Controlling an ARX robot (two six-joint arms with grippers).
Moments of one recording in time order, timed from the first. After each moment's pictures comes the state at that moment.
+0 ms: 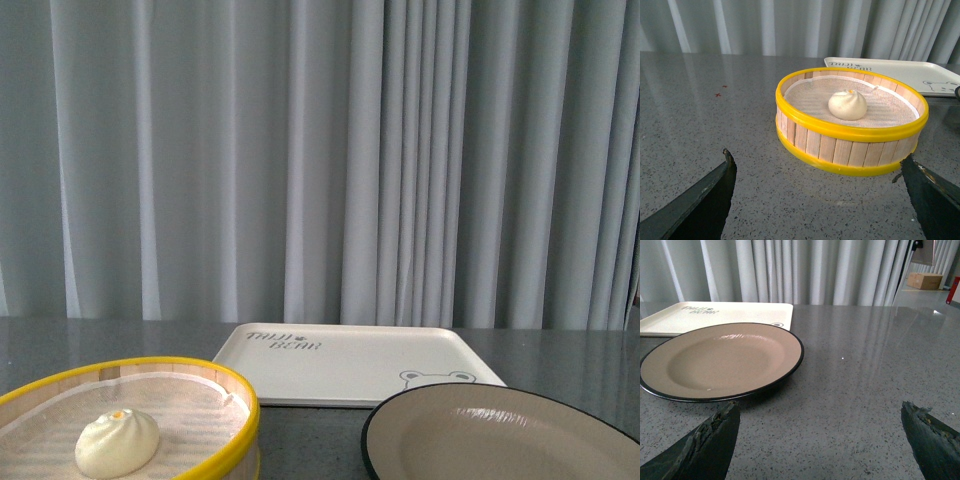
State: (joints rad) left arm 0.00 0.00 0.03 0.00 0.00 0.00; right arm 0.00 0.00 0.01 0.00 0.00 -0.01
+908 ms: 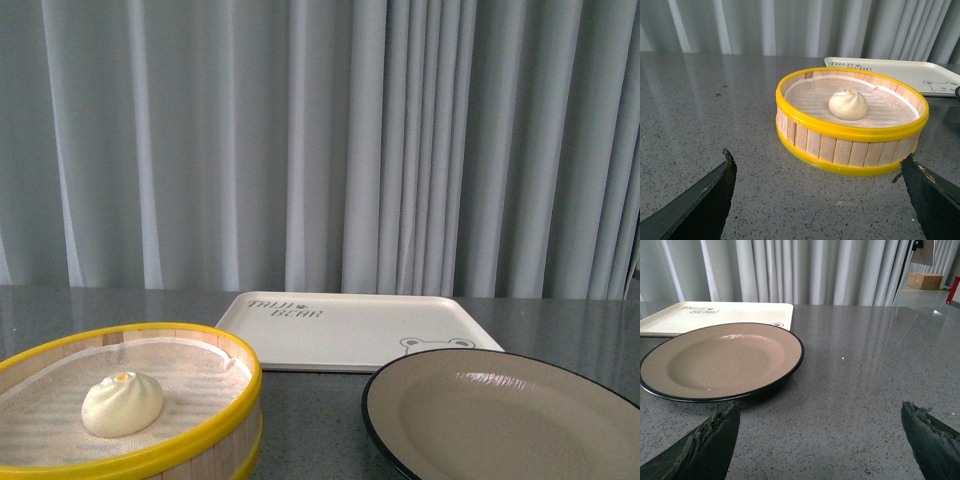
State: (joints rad) left arm 0.00 0.00 0.03 0.00 0.00 0.00; right arm 0.00 0.00 0.01 0.00 0.00 -0.01
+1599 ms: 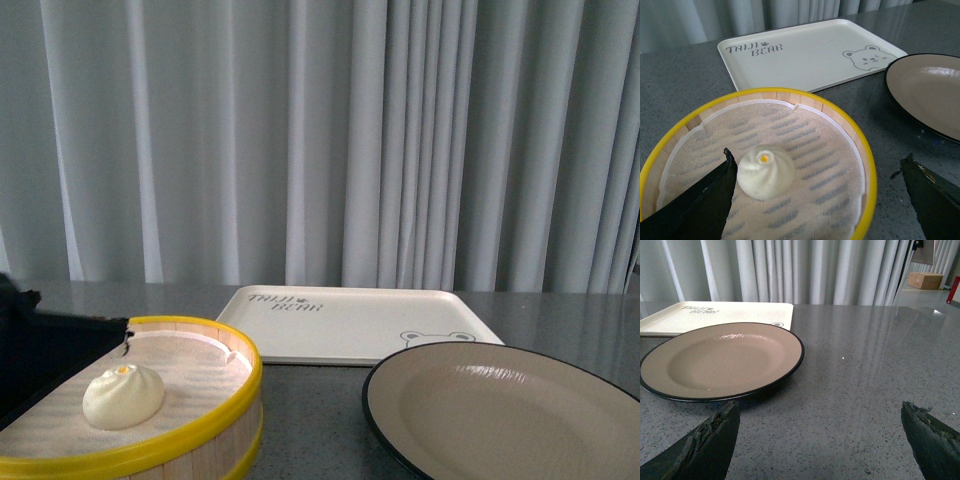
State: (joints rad) left arm -0.06 1.20 0.65 0.33 0.39 0.16; right arm 0.00 0.00 0.01 0.00 0.00 -0.01
